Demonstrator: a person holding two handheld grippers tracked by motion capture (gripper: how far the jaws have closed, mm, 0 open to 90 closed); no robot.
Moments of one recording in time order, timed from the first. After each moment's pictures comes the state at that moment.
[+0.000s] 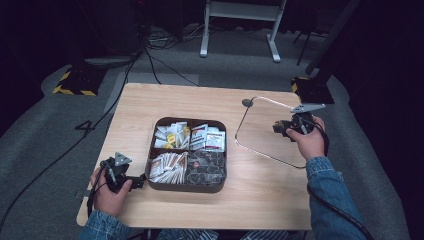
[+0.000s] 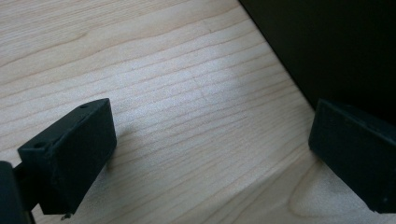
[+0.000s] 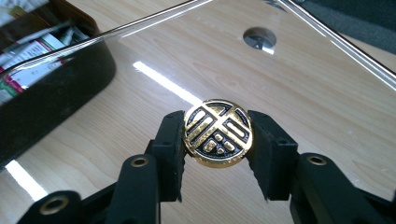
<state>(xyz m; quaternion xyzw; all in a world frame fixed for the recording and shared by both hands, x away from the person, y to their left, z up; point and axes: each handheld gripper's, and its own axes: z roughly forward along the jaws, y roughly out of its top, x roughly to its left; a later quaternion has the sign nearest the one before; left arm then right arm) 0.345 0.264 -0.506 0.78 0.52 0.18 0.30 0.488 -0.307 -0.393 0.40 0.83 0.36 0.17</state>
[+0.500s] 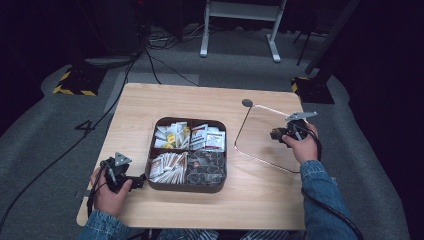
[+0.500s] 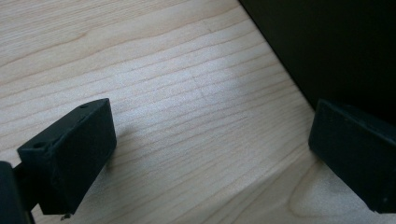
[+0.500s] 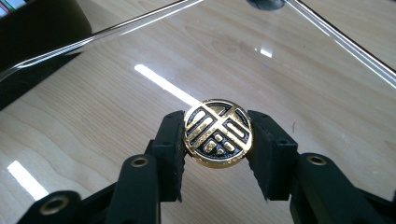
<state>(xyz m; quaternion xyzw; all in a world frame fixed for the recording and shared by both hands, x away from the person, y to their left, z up) 0.345 0.264 -0.506 0.78 0.52 0.18 0.30 0.498 -0.311 -0.439 0.40 0.84 0.34 0.16</state>
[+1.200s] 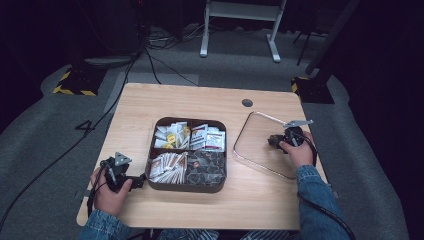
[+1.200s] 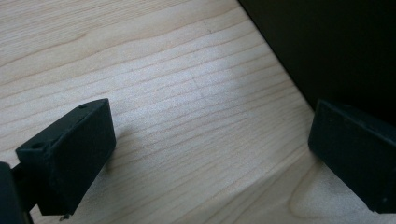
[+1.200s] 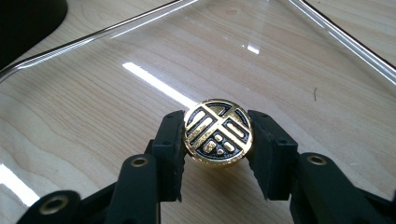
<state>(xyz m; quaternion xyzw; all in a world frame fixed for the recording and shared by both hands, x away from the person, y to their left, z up) 0.346 0.264 -0.507 0.78 0.52 0.18 0.31 0.499 -0.316 -0.478 0.43 0.82 0.35 0.14</state>
